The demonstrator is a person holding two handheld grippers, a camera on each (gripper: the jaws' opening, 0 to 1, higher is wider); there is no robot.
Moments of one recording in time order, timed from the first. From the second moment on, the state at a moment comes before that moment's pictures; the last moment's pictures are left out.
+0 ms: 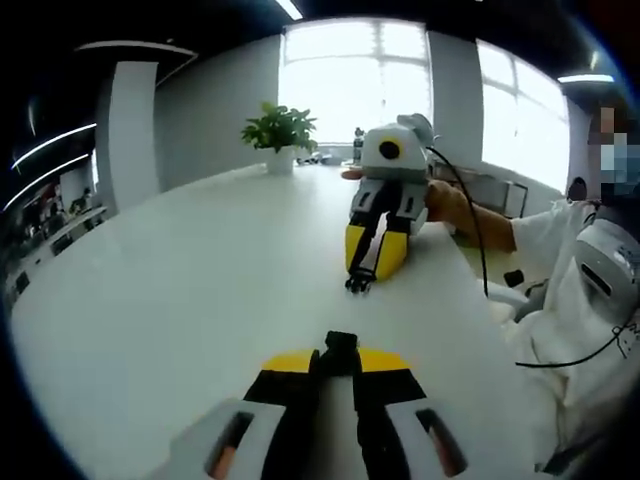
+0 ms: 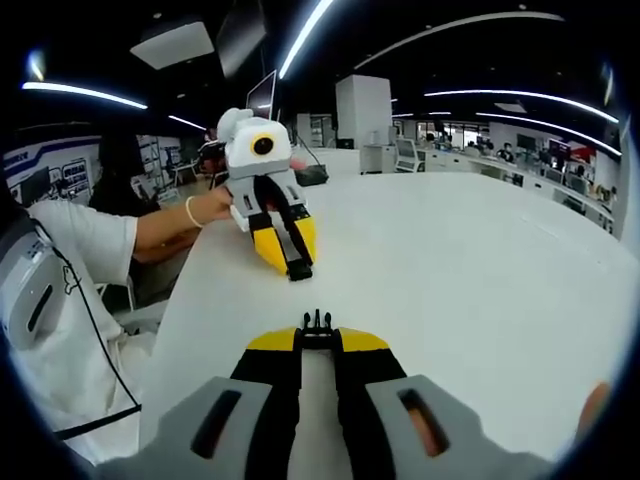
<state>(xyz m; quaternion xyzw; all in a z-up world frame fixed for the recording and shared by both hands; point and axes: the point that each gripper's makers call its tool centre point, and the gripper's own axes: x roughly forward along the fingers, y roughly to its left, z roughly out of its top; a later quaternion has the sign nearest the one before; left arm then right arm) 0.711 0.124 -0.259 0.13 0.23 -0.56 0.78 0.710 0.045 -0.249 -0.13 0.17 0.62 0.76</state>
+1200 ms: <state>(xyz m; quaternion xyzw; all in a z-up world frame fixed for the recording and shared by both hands) 0.693 0.110 -0.243 0.10 0.22 -0.57 0.78 0.702 0.064 -0.237 -0.14 0.15 0.64 0.74</state>
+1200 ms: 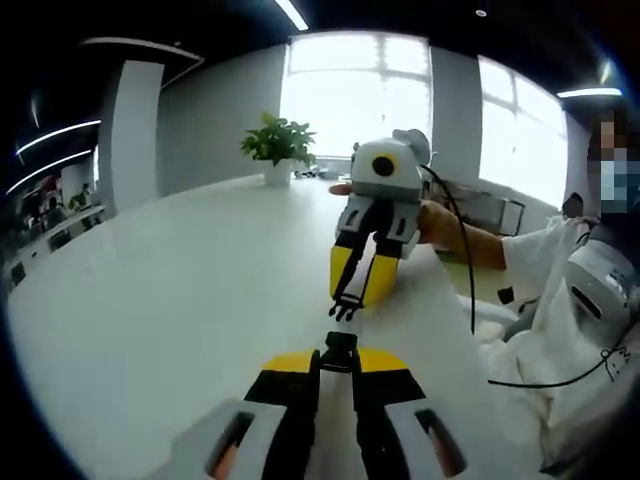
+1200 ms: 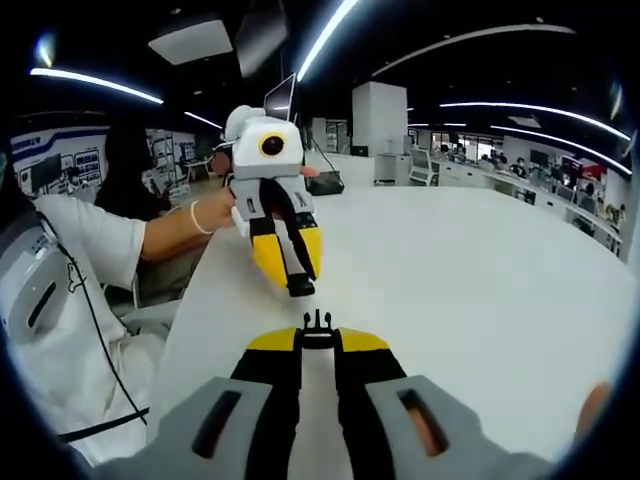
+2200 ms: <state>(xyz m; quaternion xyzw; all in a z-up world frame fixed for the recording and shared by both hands) 0.689 0.105 -0.247 0.09 0.23 -0.59 0.77 0.688 0.079 -0.239 -0.17 0.12 0.67 0.72</state>
